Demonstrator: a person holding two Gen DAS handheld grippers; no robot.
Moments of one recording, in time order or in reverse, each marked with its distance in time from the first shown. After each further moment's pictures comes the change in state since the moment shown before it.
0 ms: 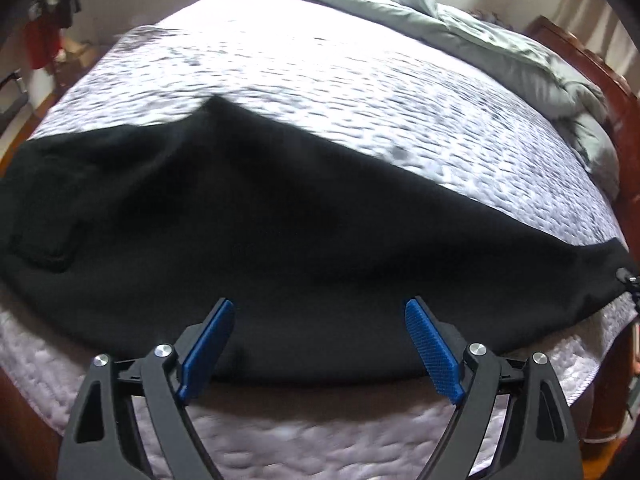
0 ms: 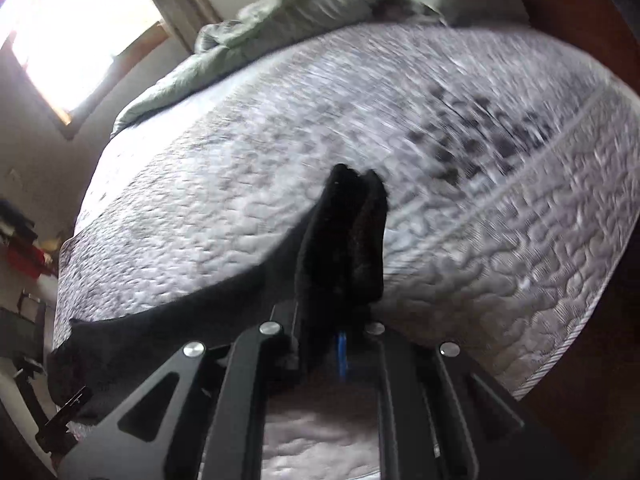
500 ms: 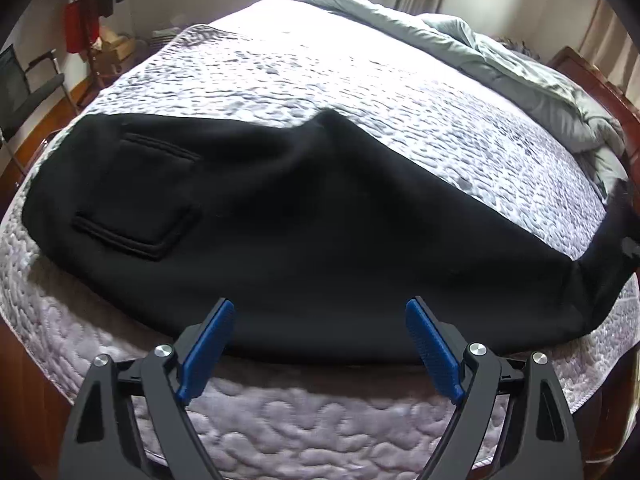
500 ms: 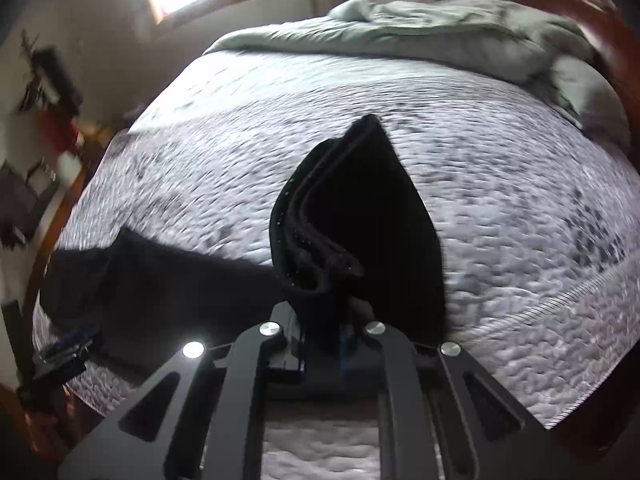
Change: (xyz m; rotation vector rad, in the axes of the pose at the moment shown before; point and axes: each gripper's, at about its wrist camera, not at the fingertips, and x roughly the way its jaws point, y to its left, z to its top) left arm -0.033 0.078 -0.008 -0.077 -0.058 0.041; right arm 0.001 0.230 -0.054 -0.434 0.054 0.047
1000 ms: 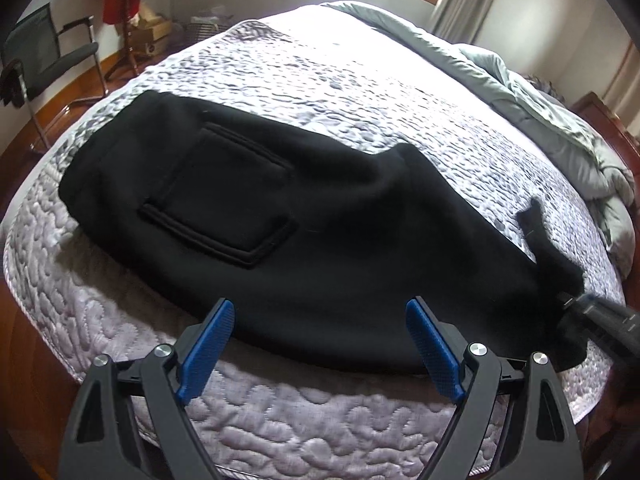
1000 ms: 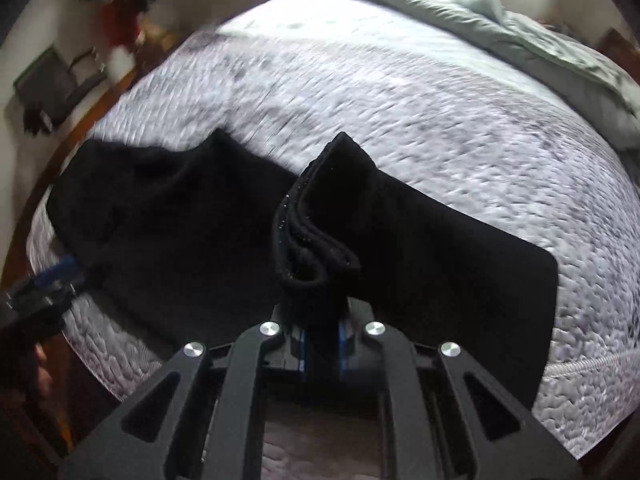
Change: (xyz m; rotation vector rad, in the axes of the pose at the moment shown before) left arm -0.014 0.069 0.005 -0.140 -0.031 0.005; right arm 0.077 0.178 -0.030 -0.336 0.168 0.075
